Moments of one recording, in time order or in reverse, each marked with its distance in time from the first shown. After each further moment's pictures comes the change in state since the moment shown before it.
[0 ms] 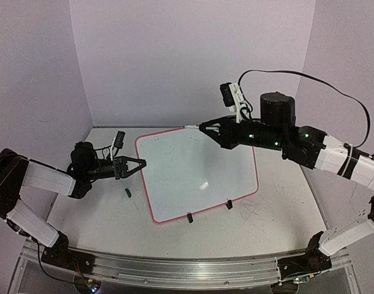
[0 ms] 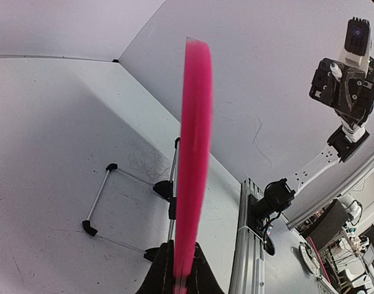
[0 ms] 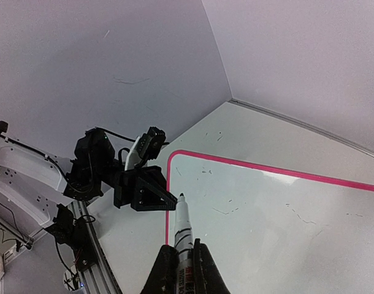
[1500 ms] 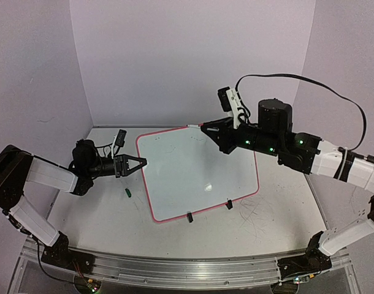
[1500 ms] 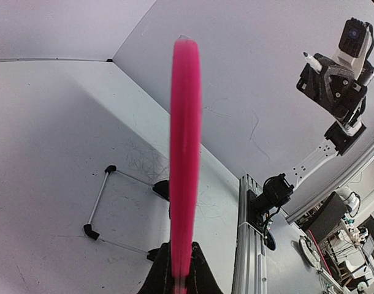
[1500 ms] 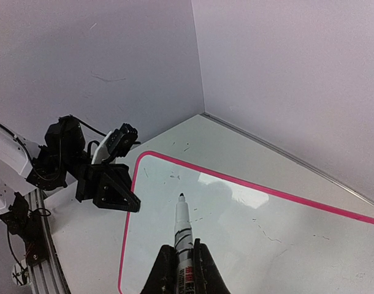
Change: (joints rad) left arm 0.021 0.050 0.036 0.013 0.051 0.029; right arm 0.000 0.004 -0.074 0.109 0.097 -0.193
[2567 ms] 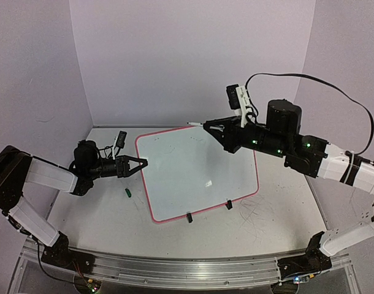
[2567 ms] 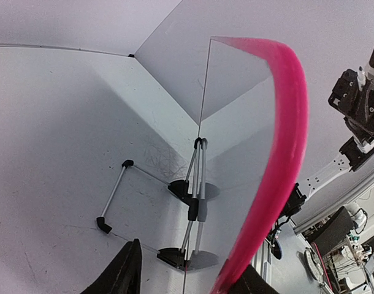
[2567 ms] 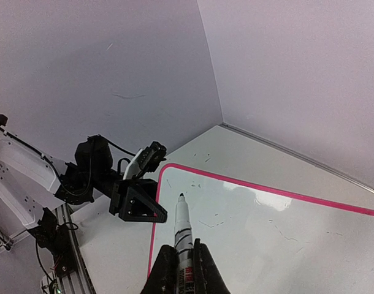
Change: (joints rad) left arm -0.003 -0.012 0.000 -0.074 -0.082 -0.003; right arm 0.004 -0.062 -0.041 0.042 -0.048 0.102
